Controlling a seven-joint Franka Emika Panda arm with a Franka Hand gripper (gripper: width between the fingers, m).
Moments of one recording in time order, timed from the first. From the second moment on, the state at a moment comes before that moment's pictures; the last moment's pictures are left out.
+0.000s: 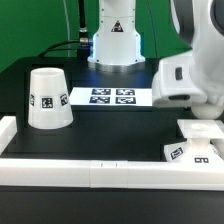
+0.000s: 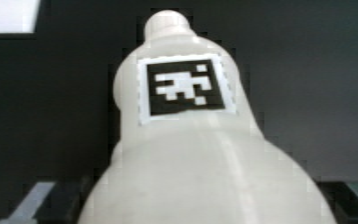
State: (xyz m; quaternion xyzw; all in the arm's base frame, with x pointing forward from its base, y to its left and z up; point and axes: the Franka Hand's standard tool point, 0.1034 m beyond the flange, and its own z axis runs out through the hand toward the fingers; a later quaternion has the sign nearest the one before) arm 0.500 0.132 0.056 -0.92 0.03 0.39 0.09
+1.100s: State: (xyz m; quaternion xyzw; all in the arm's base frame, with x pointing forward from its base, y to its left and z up) arm 0.554 0.107 0.141 -0.98 0.02 0.14 0.11
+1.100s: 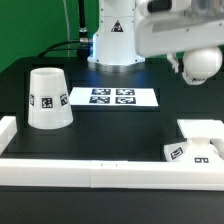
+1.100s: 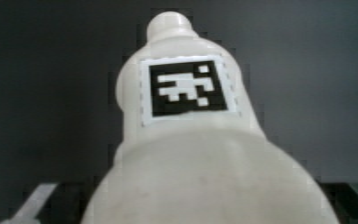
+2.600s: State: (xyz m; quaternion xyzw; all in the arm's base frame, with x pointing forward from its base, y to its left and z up) arm 0.612 0.081 0.165 -0.97 -0.01 -0.24 0.06
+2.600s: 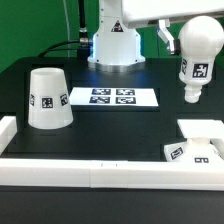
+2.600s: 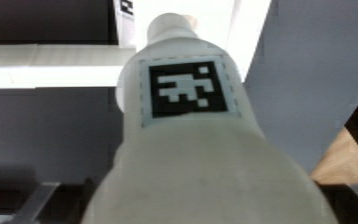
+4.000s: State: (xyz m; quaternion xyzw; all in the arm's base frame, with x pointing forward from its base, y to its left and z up) arm 0.621 0.090 0.117 -0.97 -0.01 -0.22 0.06
